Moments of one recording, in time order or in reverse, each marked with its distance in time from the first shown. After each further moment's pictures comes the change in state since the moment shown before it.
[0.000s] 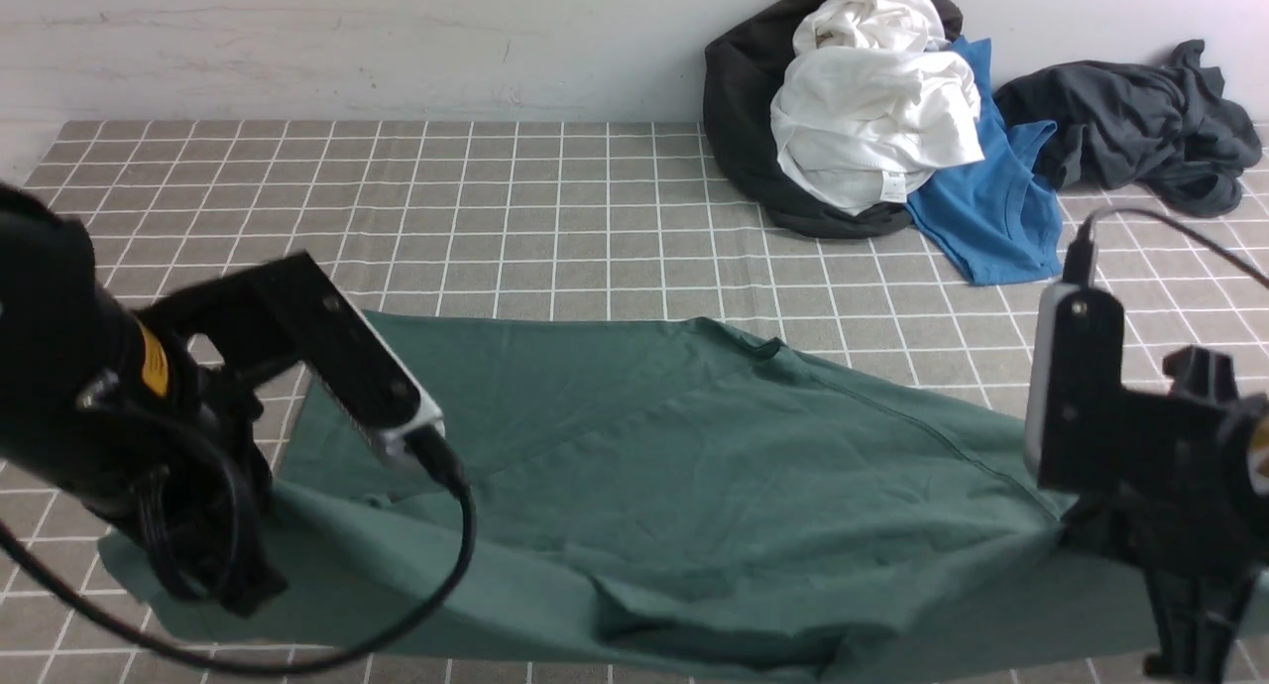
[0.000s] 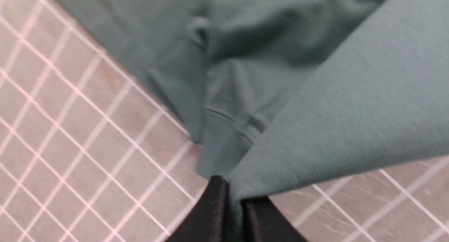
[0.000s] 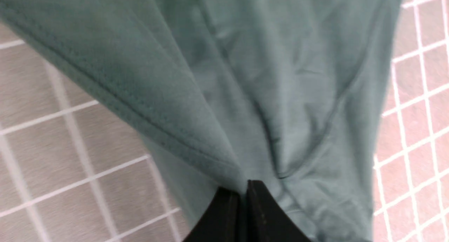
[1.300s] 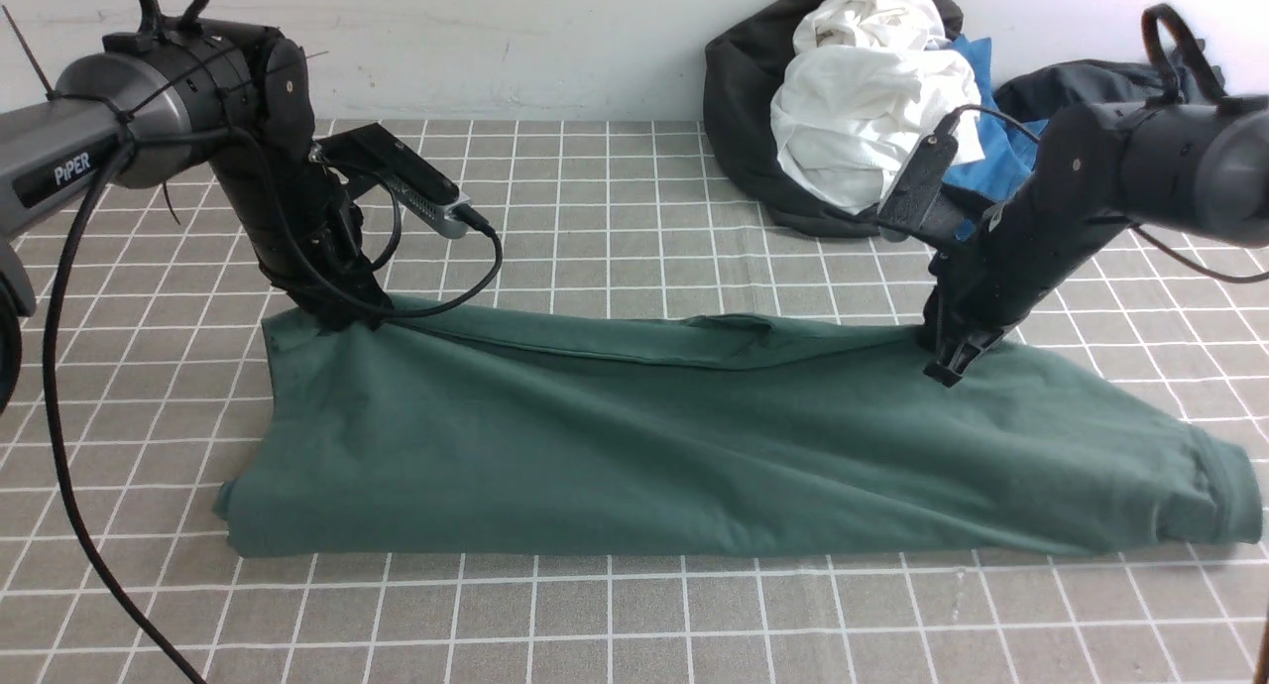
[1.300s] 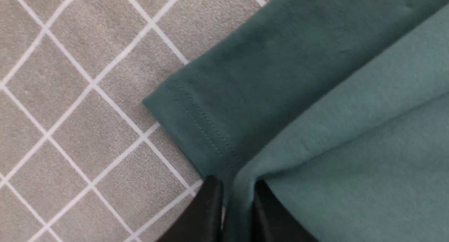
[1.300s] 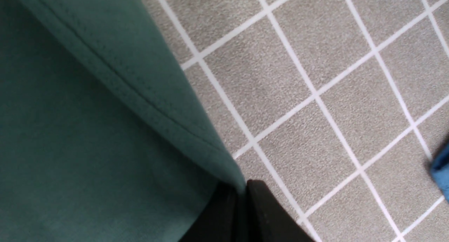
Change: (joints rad) right arm -0.219 0.863 -0.719 0.156 -0.104 -0.050; left arm 0.284 0.896 -0.755 -0.089 -0.111 0.179
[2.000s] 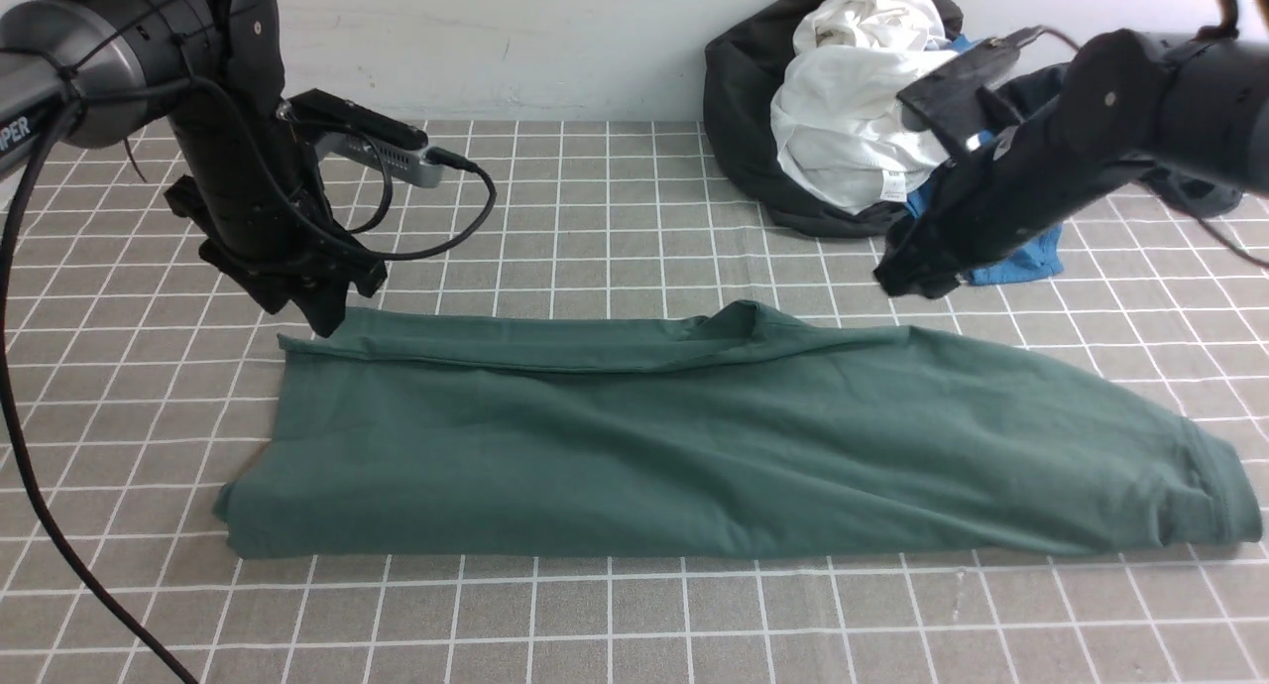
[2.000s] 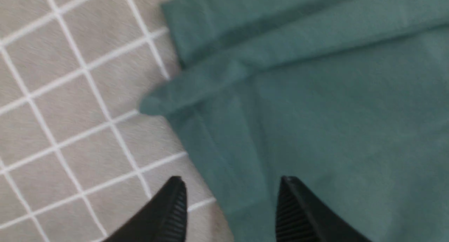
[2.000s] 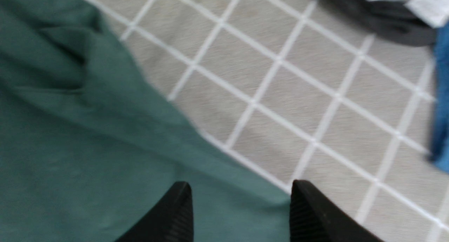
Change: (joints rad) right arm 0.061 -0.101 -0.010 0.133 0.032 0.339; left arm -0.022 -0.088 -0.009 -0.013 0.218 -0.286
